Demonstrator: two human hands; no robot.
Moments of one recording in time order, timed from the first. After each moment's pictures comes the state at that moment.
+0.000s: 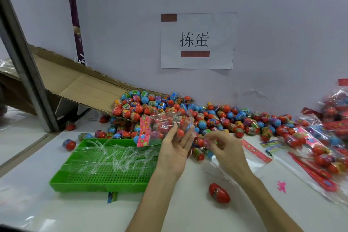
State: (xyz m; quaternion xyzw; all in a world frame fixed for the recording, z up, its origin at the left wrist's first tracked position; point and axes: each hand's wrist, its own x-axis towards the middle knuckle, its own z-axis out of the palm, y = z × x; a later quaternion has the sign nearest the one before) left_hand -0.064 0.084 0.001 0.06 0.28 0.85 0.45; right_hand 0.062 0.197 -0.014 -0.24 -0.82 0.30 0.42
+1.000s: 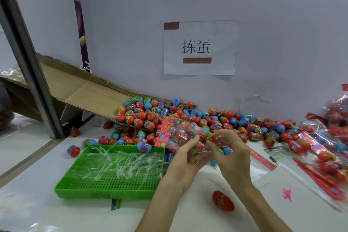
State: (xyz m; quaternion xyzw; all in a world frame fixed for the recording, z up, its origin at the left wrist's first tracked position) left_hand -0.052 0.085 -0.002 0.19 0.37 0.75 0.52; right_hand 0.057 0.181 -0.008 -0.17 -0.77 0.25 0.56
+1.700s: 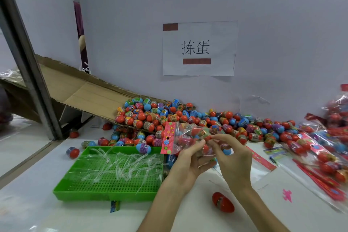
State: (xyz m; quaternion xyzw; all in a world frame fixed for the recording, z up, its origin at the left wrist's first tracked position) left_hand -0.049 0.087 -0.008 0.25 0.41 0.71 0.52; right_hand 0.056 0.177 -0.010 -0.22 -0.75 0.26 0.57
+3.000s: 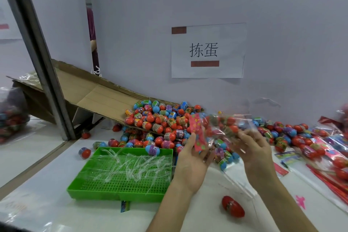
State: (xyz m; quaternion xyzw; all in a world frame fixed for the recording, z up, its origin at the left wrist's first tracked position) left_hand -0.054 0.089 -0.004 0.16 0.29 0.80 0.50; right_hand 0.071 0.198 0.018 -0.21 -0.49 0.68 0.50
